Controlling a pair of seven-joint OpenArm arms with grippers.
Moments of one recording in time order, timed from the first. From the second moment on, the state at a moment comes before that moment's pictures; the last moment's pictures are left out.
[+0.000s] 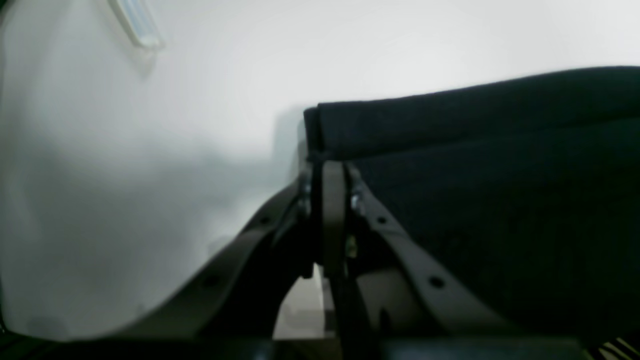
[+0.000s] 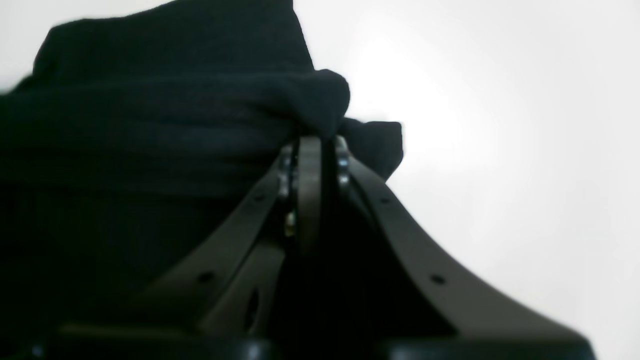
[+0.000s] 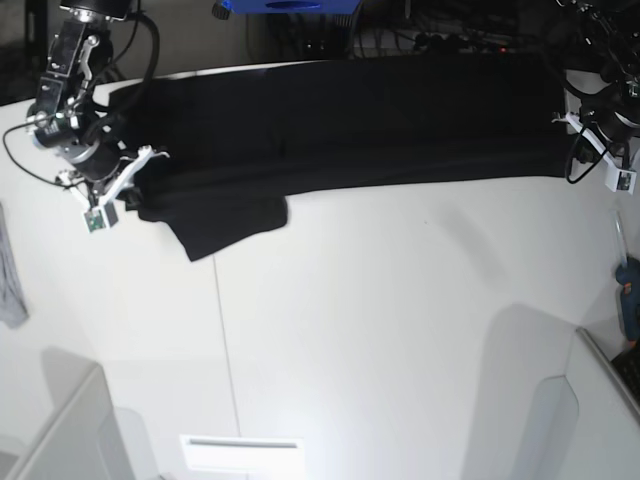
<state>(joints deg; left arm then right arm) 21.1 -18.9 -46.5 104.3 -28.8 -37.6 65.4 -14.3 9.7 22.5 105.6 19.0 29.5 -56.4</state>
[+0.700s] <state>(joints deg) 24.6 -18.9 -46.5 105.3 -28.2 -37.7 65.5 -20.8 7.8 22.7 107.5 19.0 29.4 -59.2</state>
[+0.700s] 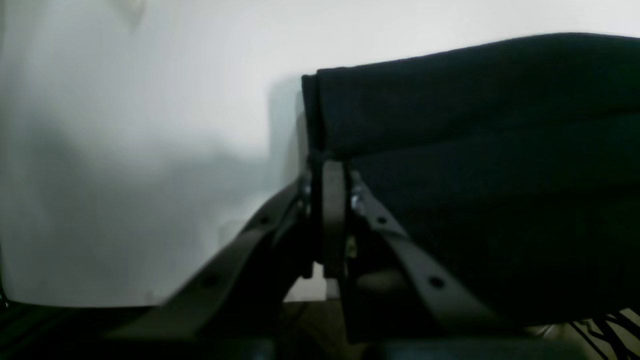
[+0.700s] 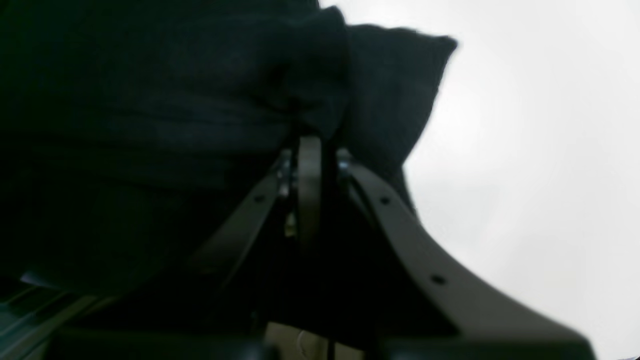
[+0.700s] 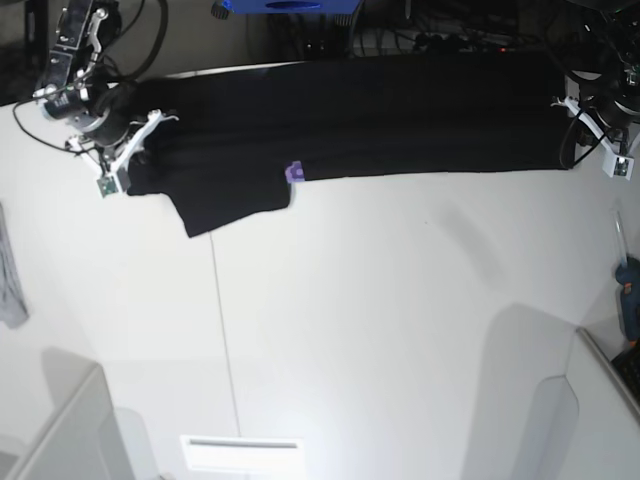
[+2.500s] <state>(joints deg) 30.1 -19.3 -50.2 105.2 -28.2 -37.5 65.1 -22.5 5.5 32.8 111.1 18.3 30.7 -59.1</state>
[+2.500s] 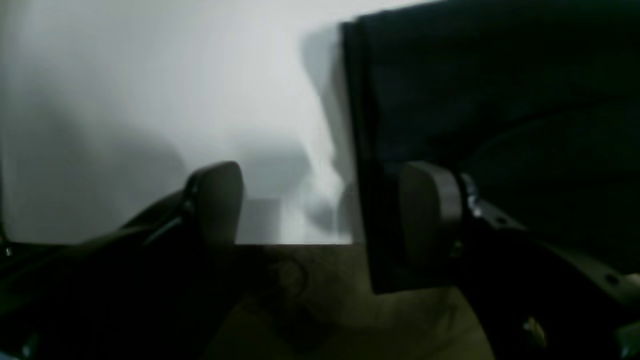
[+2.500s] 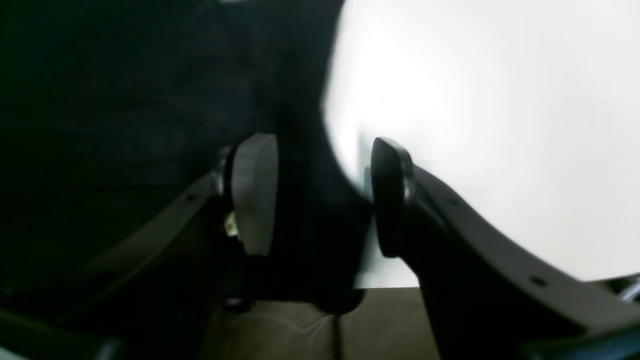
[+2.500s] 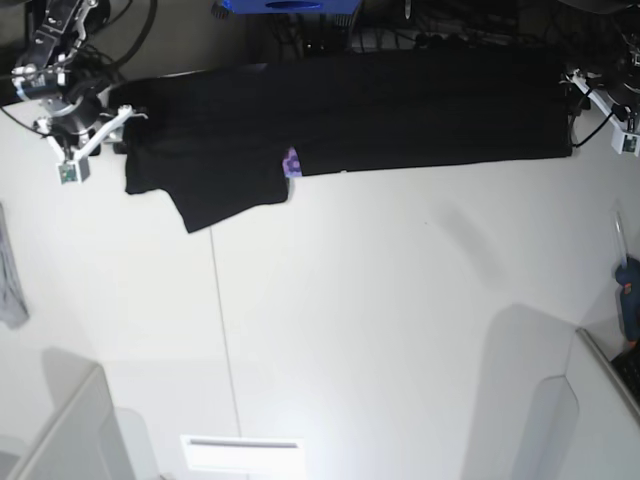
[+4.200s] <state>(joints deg) 27.9 -19.0 -58.5 106.1 -28.1 -37.7 65.2 1.1 6.8 13.1 90.3 18.5 27.0 -60.2</state>
